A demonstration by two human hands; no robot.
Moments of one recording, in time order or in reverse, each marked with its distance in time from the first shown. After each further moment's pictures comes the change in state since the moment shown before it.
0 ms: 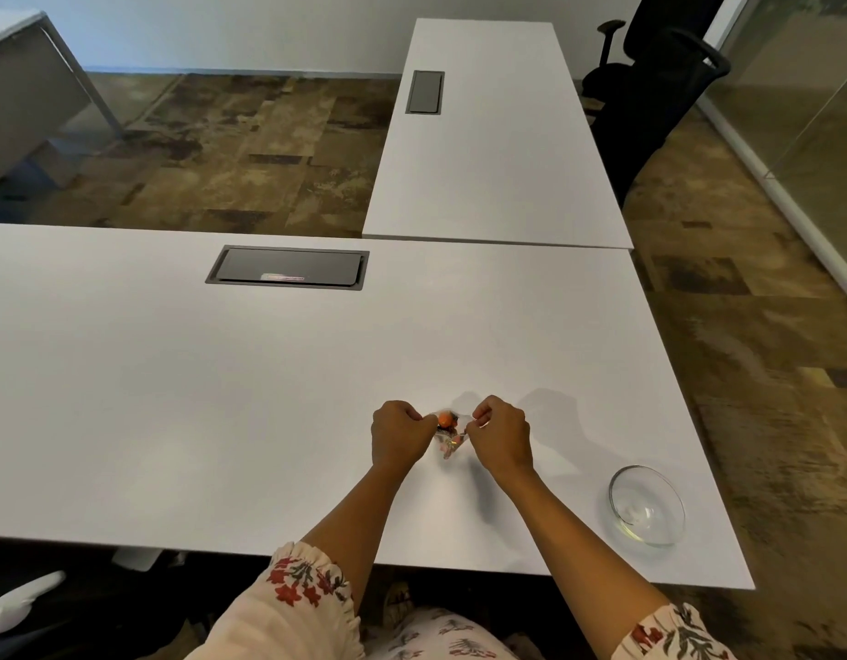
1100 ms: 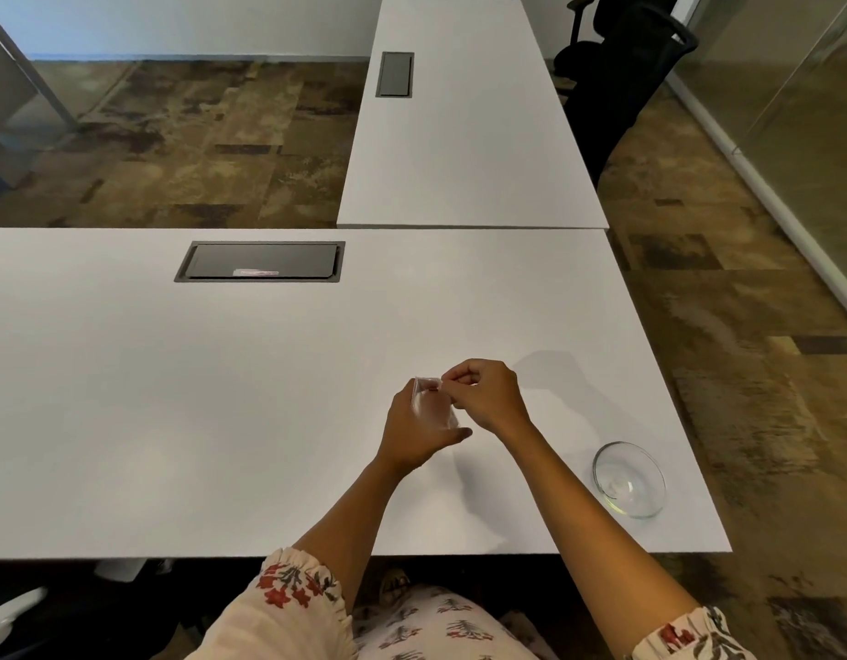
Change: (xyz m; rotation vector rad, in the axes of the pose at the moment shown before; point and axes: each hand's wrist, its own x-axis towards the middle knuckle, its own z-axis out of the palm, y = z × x) left_hand -0.007 -0.009 0.022 -0.196 -0.233 0.428; right_hand 0.003 -0.042 -0.044 0.309 -0.134 -0.013
